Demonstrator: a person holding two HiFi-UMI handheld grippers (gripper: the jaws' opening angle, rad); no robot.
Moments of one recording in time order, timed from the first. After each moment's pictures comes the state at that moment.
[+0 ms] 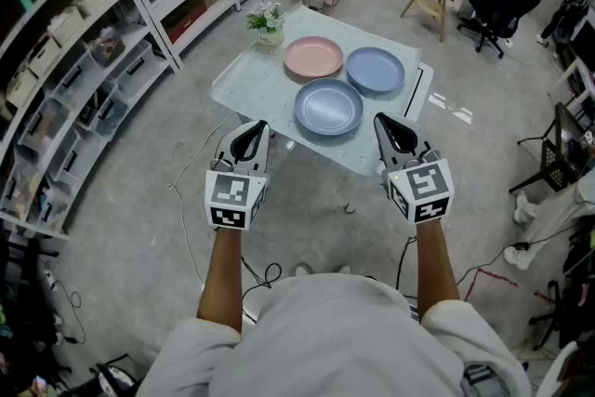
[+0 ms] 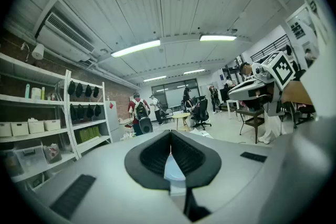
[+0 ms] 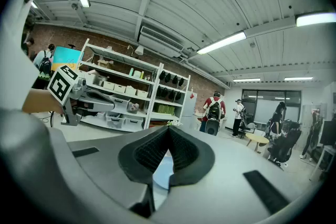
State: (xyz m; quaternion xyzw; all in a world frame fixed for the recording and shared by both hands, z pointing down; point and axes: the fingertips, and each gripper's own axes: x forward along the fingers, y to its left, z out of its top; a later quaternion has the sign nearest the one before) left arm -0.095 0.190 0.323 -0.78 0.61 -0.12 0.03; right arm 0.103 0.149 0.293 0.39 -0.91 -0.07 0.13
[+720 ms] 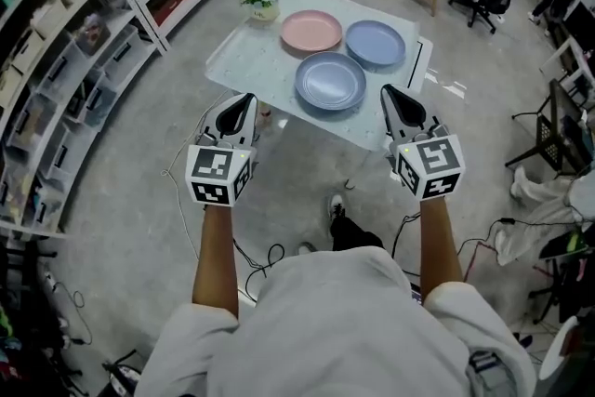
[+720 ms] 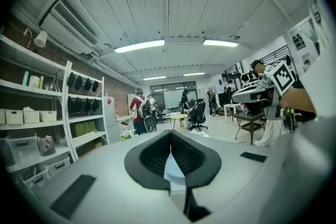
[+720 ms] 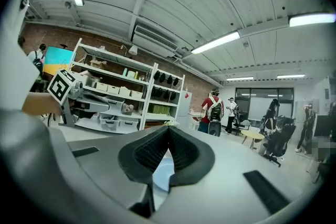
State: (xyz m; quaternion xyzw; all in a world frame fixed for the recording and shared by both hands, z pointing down) left arm -0.151 0.184 0.334 -0.80 0.60 -0.10 0.01; right arm 0.076 0.146 0.301 0.42 -0.90 -0.06 0.12
